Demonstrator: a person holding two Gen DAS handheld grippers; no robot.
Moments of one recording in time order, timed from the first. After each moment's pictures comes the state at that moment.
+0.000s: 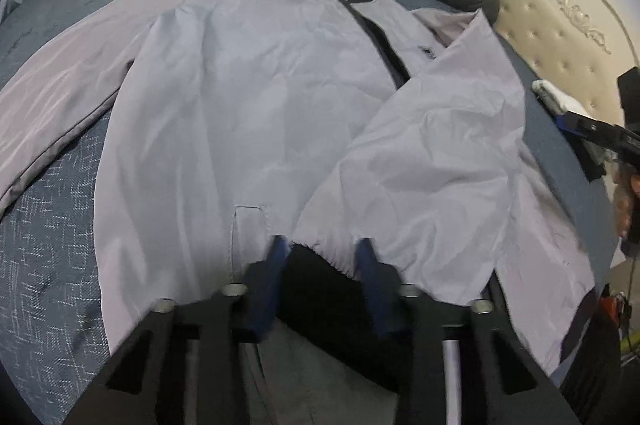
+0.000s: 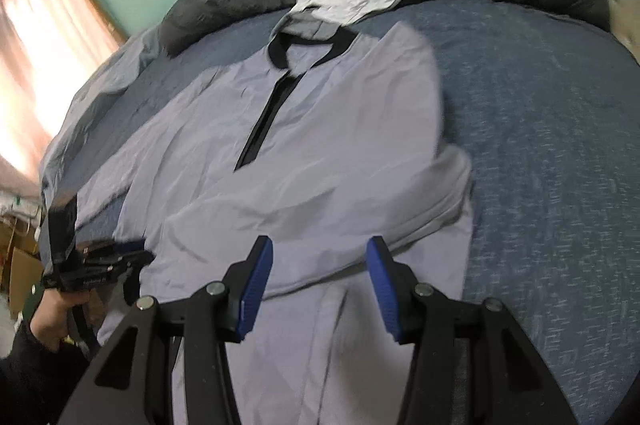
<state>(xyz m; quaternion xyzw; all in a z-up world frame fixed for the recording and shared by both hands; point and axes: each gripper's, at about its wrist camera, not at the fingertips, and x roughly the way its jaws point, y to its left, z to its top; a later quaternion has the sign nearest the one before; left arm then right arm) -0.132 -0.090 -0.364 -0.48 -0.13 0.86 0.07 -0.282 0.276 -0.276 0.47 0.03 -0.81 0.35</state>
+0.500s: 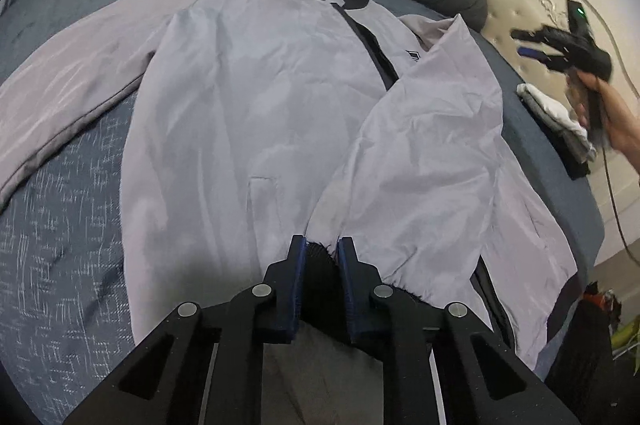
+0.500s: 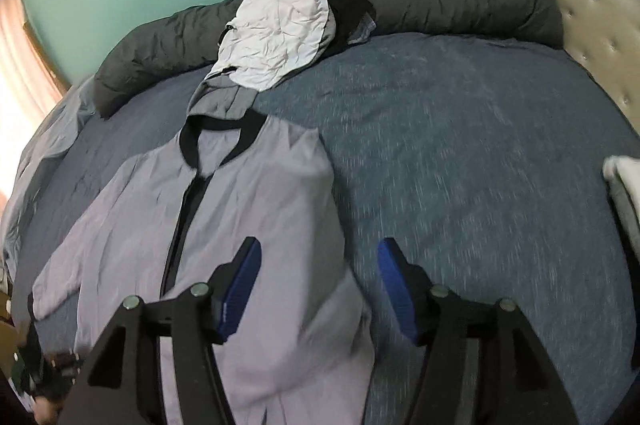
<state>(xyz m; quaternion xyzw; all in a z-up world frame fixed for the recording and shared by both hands) -0.106 -0.102 -0.360 -0.48 -0.15 0.86 0.09 -0.421 0.274 -0.231 0.45 0.02 -0.85 0.26</state>
